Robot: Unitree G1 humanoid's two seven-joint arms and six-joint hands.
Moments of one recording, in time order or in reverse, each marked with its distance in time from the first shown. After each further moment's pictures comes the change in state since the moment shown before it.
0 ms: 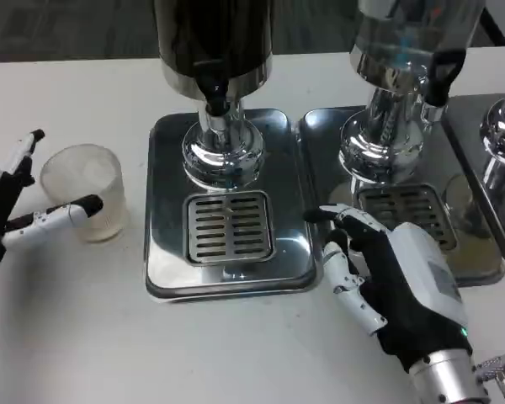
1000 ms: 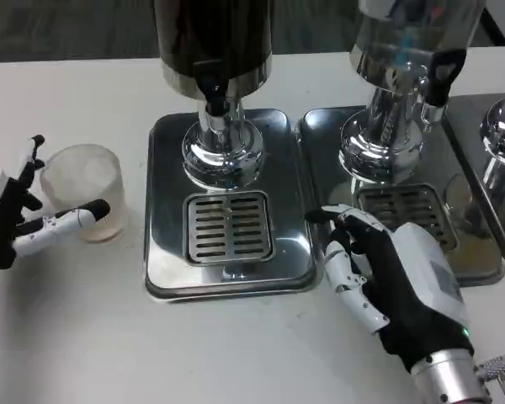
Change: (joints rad) left arm -0.036 -0.052 -0.039 0.090 0.011 0.030 0.091; right arm 0.001 0.001 -0.006 0.000 0.014 0.003 0.002
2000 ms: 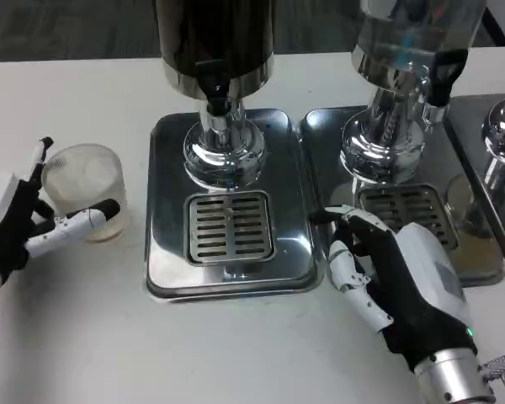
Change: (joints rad) left arm -0.012 -0.040 -0.004 0.021 -0.002 0.014 0.027; right arm 0.000 -0.005 -0.014 0.000 0.018 0.001 0.017
